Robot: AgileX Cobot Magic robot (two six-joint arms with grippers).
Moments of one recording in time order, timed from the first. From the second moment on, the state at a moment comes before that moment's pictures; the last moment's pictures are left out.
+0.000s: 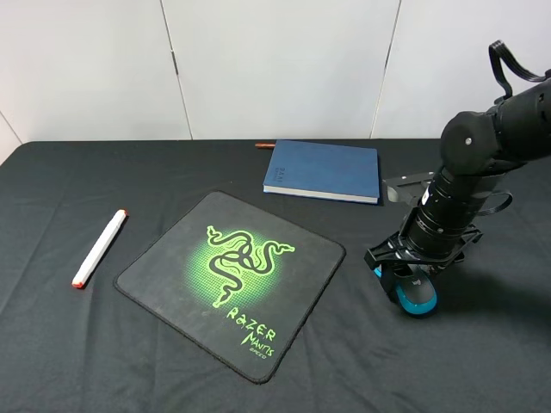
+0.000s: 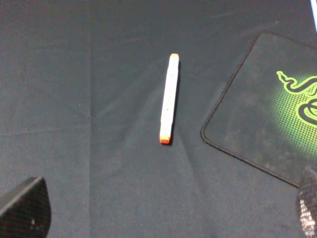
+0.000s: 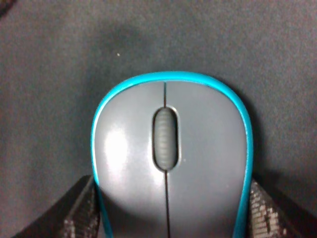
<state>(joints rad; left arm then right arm) -0.02 0.00 -0.48 0.01 1.06 0.00 0.34 1.81 -0.85 0.14 0.69 -0.06</state>
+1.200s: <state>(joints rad) -0.02 0.00 -0.48 0.01 1.06 0.00 0.49 1.62 -1.07 0.14 1.02 0.05</state>
